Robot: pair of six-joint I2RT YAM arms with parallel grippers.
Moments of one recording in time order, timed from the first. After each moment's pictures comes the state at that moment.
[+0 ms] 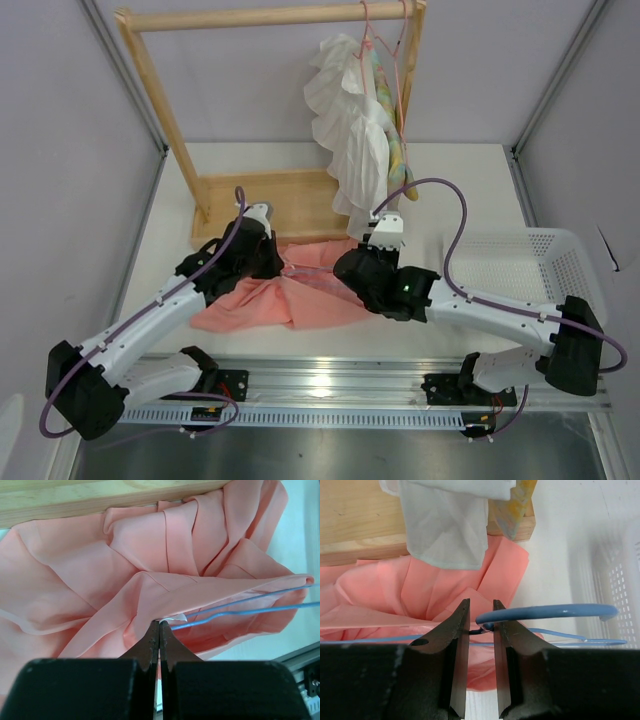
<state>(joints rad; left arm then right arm) -0.61 1.05 0.83 -0.52 -0.10 -0.53 1.13 1.31 1.04 -0.54 1.03 0.77</state>
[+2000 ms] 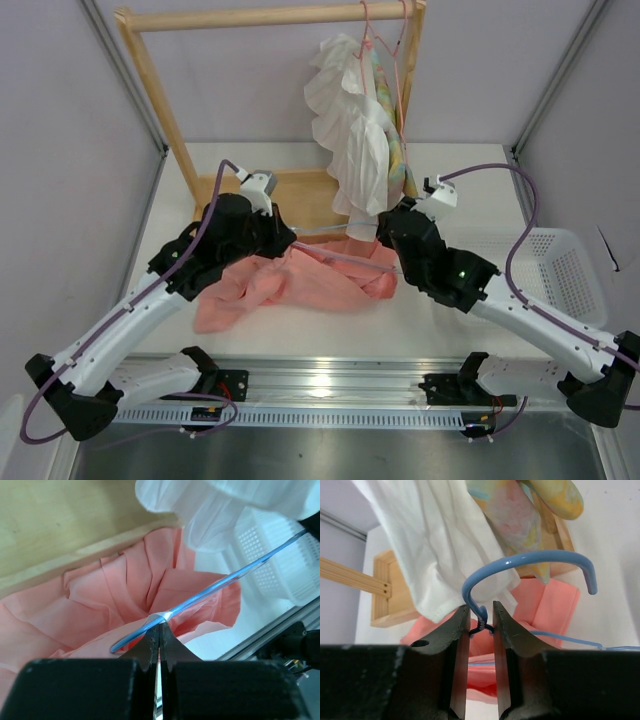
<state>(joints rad) -0.70 1.02 1.11 -0.59 -0.03 -0.44 0.94 1.11 1.10 -0.42 0.80 0.84</state>
